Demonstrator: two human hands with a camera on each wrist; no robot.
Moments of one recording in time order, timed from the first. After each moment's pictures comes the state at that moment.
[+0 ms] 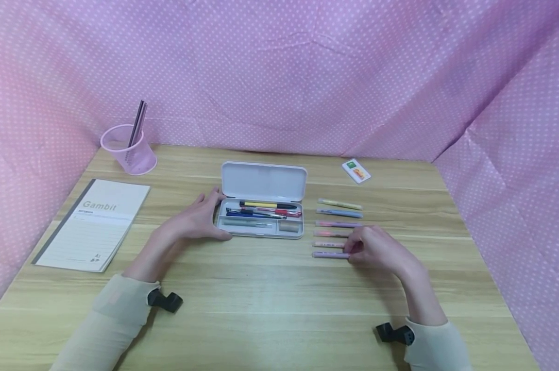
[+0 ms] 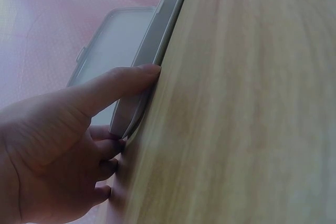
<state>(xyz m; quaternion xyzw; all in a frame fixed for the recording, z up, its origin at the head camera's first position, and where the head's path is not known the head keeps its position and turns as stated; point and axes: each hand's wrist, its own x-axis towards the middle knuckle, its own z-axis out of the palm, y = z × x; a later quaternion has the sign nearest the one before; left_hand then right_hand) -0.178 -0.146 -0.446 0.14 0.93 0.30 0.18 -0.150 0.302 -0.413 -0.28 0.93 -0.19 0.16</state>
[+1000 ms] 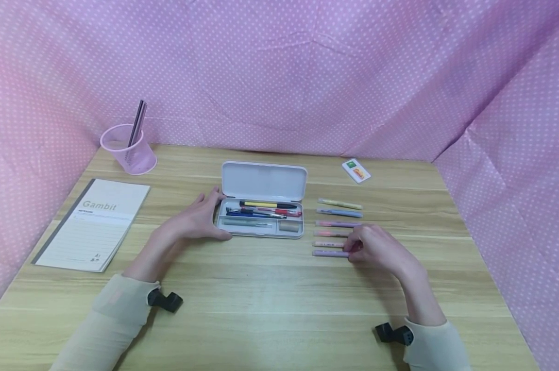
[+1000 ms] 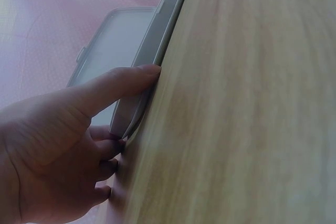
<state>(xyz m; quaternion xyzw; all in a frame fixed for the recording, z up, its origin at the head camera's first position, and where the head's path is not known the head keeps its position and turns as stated) -0.177 -0.145 -0.444 0.14 0.93 0.30 0.18 -0.150 0.299 -0.412 -0.29 0.93 -0.17 0.14</state>
